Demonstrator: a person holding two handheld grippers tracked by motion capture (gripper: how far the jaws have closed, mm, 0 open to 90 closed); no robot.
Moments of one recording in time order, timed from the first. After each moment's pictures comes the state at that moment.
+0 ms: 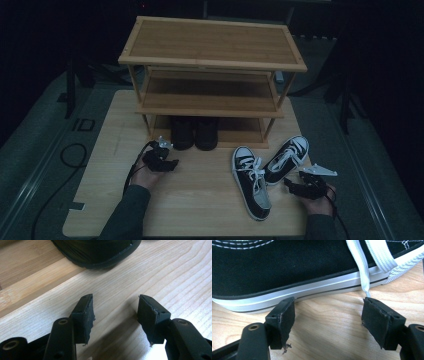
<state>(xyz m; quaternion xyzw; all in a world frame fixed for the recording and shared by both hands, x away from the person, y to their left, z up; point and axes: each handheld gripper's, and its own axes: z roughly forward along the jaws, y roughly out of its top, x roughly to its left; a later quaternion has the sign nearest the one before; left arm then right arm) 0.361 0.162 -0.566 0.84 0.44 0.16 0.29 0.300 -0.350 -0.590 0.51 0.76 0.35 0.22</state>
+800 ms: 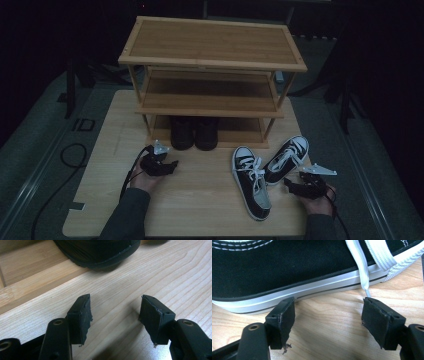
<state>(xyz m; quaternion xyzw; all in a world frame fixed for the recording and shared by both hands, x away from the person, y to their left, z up) 0.349 0.169 -0.578 0.81 0.43 0.19 0.34 0.299 -0.348 -0.588 0.52 0.75 0.34 0.22</state>
